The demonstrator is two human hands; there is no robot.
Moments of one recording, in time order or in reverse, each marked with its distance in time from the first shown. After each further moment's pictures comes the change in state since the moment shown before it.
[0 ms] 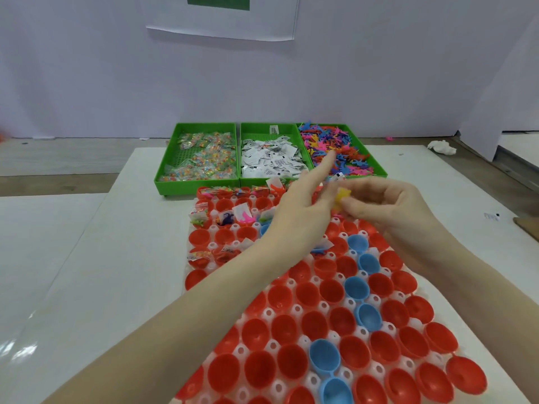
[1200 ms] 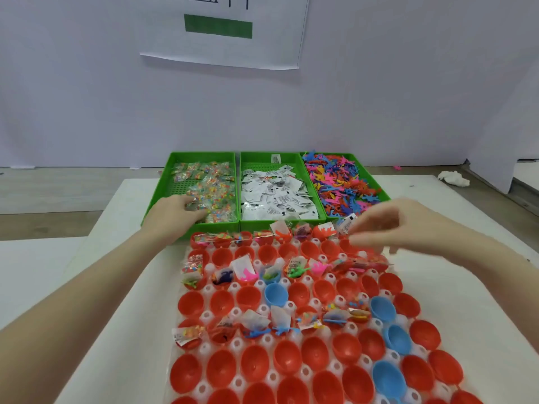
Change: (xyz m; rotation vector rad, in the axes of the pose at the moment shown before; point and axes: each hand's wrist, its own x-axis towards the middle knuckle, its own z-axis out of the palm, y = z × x) left_hand 0.111 -0.124 -0.175 0.895 0.250 -0.380; right_hand 0.090 0.005 -0.041 -0.705 -0.303 0.141
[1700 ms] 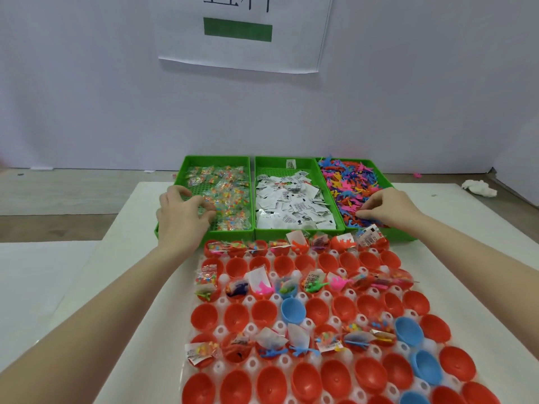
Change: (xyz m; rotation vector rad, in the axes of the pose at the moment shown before) left_hand -0.001 -0.003 0.013 -0.052 0.326 0.070; right_hand 0.124 0.070 0.002 -0.232 0.328 0.200
